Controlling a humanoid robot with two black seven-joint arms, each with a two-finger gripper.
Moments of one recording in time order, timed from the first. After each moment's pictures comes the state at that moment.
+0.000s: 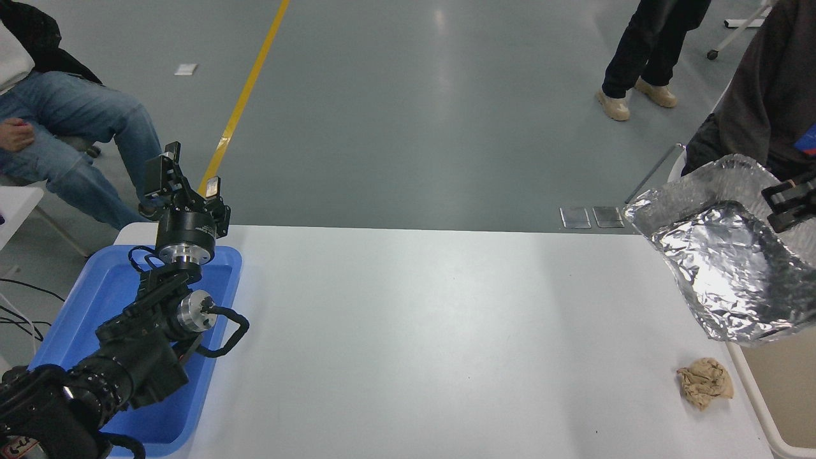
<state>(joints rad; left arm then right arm) -0.77 0.14 -0.63 -0.33 0.06 -0.12 -0.77 2.37 -0.71 -1.55 1.33 -0.90 0.68 0.25</state>
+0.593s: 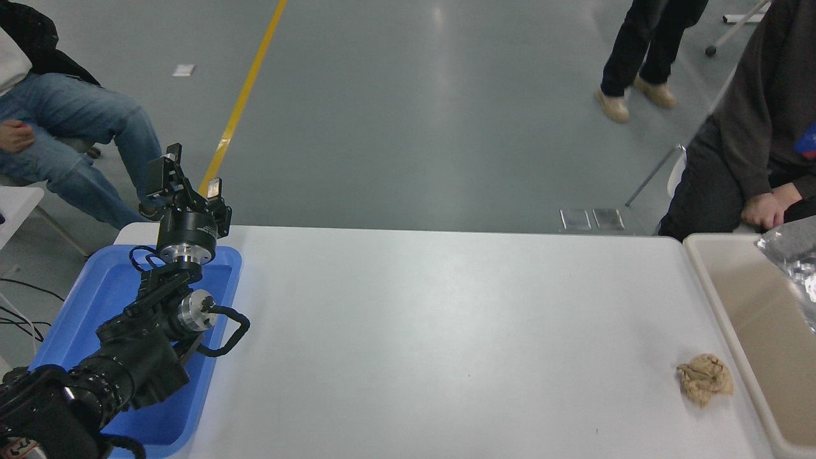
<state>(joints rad) -0.77 0.14 -0.63 -0.33 0.06 -0.12 -0.77 1.61 -0.87 -1.35 0.81 -1.05 0.25 0.25</state>
